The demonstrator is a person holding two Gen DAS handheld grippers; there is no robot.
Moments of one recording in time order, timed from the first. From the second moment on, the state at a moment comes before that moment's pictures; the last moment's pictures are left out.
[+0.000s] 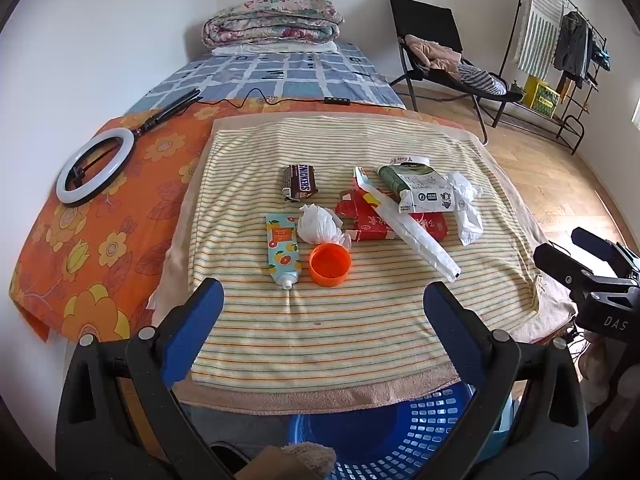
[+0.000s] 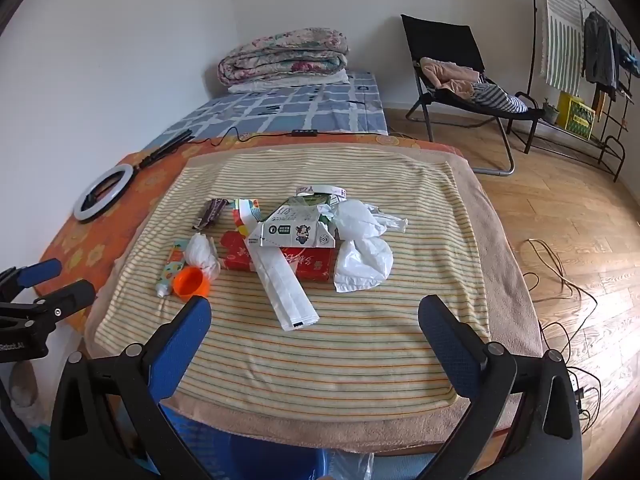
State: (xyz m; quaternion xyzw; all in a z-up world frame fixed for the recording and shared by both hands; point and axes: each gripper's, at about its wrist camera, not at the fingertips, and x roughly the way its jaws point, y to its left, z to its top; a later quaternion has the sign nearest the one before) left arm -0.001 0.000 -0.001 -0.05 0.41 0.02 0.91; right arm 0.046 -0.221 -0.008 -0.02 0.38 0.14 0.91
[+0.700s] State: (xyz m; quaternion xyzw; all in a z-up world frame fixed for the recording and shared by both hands) left arm 0.004 0.005 -0.016 -0.06 0.43 0.02 0.90; right arm 0.043 -0.213 -0.016 -0.04 0.38 0.13 0.91
